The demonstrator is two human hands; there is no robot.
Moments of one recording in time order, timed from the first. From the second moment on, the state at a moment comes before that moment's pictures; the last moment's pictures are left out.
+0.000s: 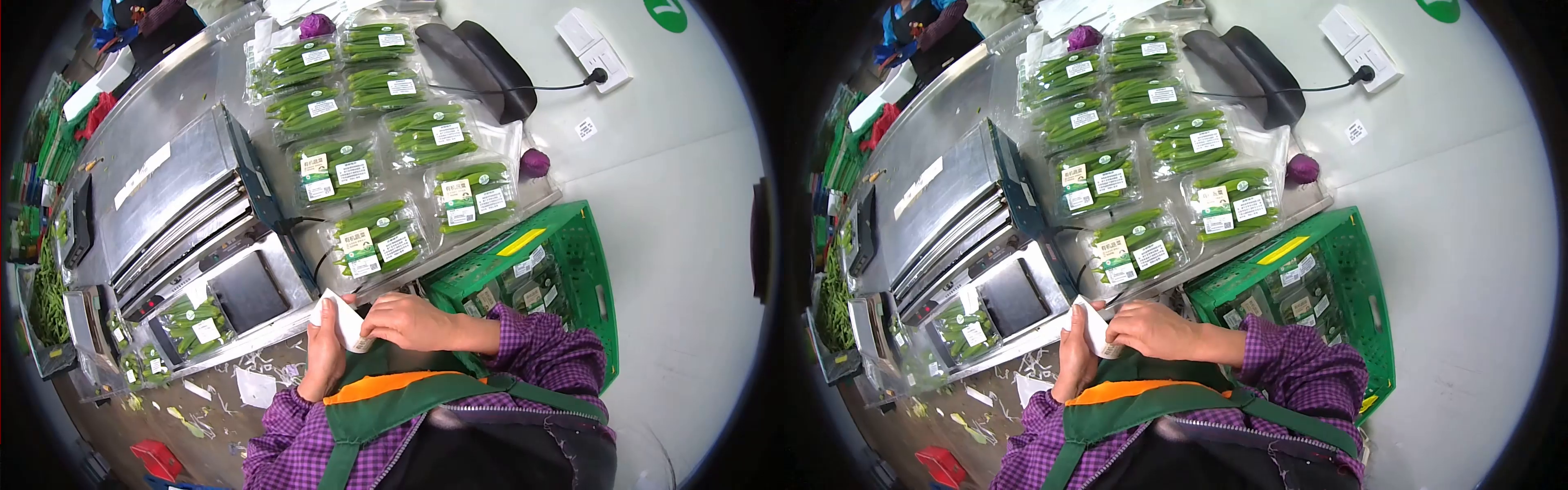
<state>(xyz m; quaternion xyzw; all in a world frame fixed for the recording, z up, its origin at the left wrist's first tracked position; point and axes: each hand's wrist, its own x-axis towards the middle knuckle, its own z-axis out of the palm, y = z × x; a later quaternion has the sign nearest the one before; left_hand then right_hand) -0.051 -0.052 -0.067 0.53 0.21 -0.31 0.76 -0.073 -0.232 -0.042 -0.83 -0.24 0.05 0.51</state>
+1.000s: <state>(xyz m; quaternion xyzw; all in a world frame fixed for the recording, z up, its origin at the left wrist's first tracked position) -0.055 0.008 -0.045 0.27 0.11 -0.52 0.80 0.136 -0.388 -0.127 -0.97 0.10 -0.13 0.16</state>
